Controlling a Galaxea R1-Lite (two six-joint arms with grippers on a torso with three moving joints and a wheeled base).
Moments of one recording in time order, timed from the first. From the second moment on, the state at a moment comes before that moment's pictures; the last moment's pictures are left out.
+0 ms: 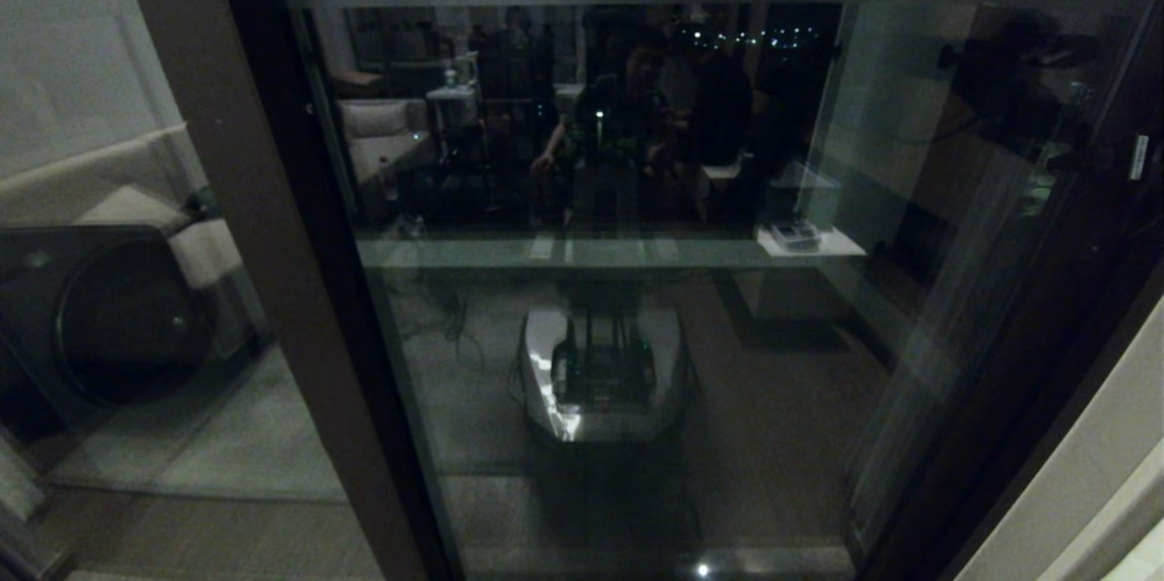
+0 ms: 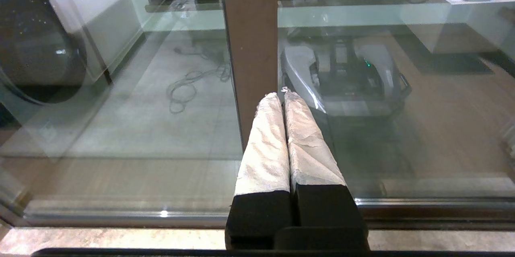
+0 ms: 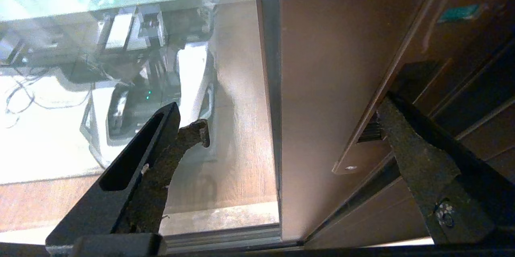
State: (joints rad) left arm 0.00 0.00 -0.03 0.09 -0.02 0.05; right arm -0.52 2.01 -1.87 0.22 0.45 -0.13
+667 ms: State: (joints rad) left arm 0.00 0.00 -0.03 0.09 -0.01 0.05; right arm -0.51 2.01 -1.86 0.22 0.46 -0.13
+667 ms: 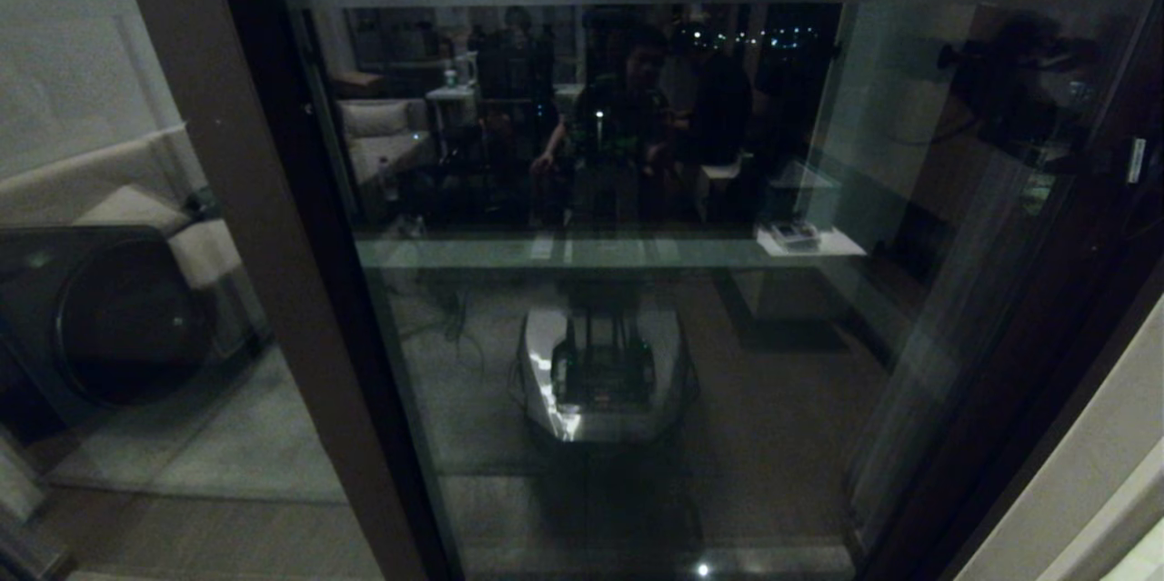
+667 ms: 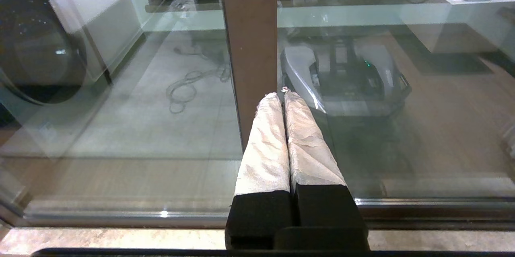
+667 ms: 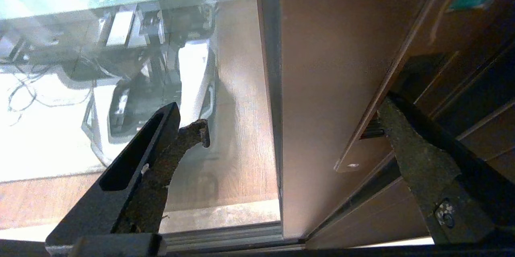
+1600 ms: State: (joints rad) left arm 0.00 0.00 -0.03 0.09 -0.01 0.05; right arm -0.50 2.01 -1.85 0.22 0.46 -0.13
